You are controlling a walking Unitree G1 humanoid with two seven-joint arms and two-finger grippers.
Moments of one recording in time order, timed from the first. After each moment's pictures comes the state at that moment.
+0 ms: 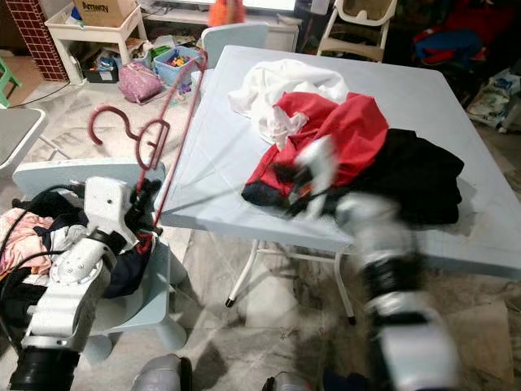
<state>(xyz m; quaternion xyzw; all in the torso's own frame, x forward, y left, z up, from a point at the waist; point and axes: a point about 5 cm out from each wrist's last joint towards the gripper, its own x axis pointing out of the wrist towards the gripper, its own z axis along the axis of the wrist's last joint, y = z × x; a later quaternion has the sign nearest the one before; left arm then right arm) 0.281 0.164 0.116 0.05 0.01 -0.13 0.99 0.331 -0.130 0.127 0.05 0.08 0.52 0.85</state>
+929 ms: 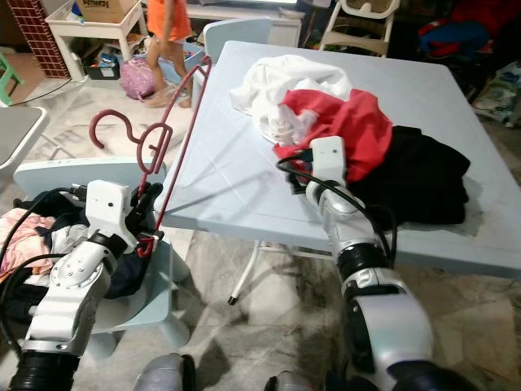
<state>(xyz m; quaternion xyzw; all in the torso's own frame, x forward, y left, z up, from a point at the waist) 0.280 0.162 0.118 0.05 0.00 -0.13 0.99 0.379 -0.178 0.118 -0.04 0.11 0.02 0.99</state>
